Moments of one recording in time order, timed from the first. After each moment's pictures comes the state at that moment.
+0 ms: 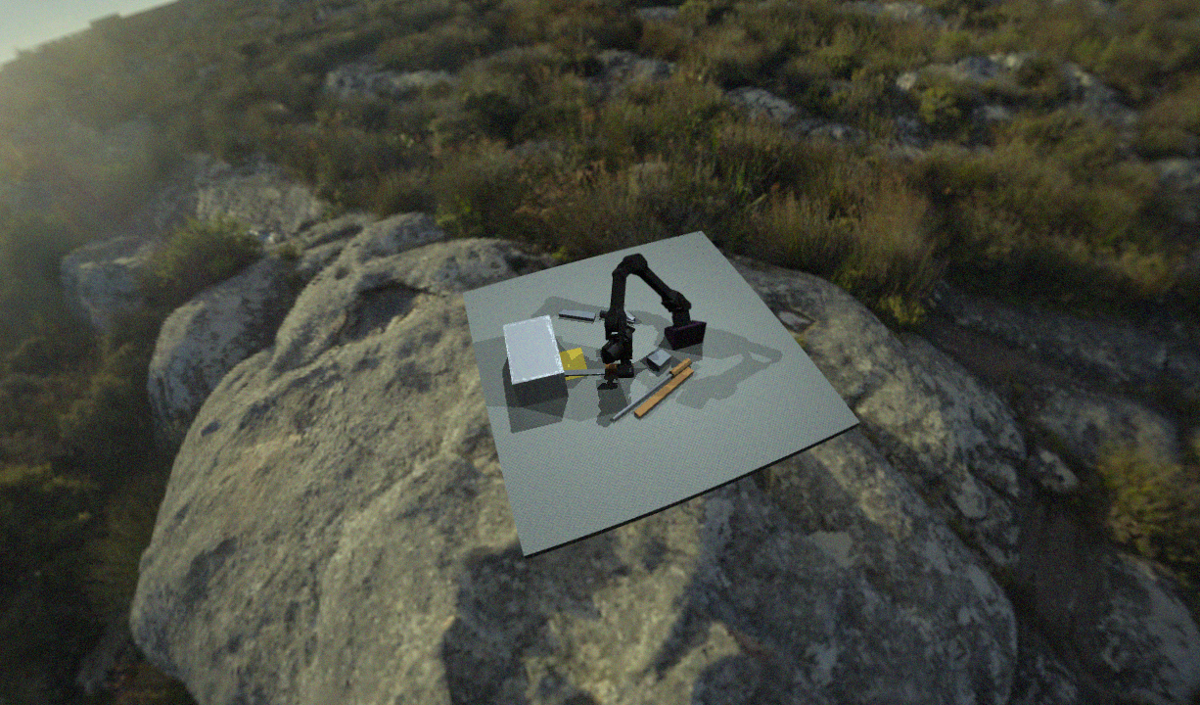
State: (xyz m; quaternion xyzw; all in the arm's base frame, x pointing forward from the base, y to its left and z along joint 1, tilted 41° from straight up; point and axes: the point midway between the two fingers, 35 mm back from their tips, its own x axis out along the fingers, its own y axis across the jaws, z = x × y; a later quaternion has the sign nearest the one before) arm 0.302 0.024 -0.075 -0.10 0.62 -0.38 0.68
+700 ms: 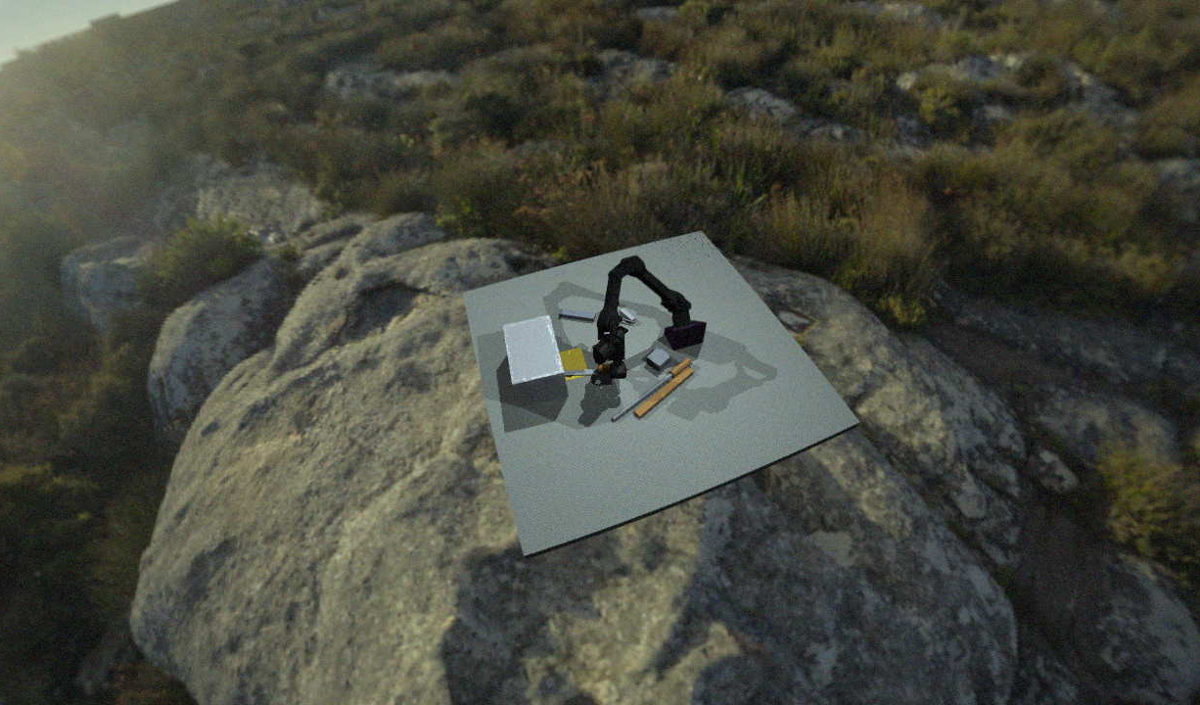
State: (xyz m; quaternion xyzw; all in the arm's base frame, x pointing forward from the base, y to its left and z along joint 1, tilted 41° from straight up) arm 0.328 0.015 -0.069 -0.10 0.62 -0.38 0.68
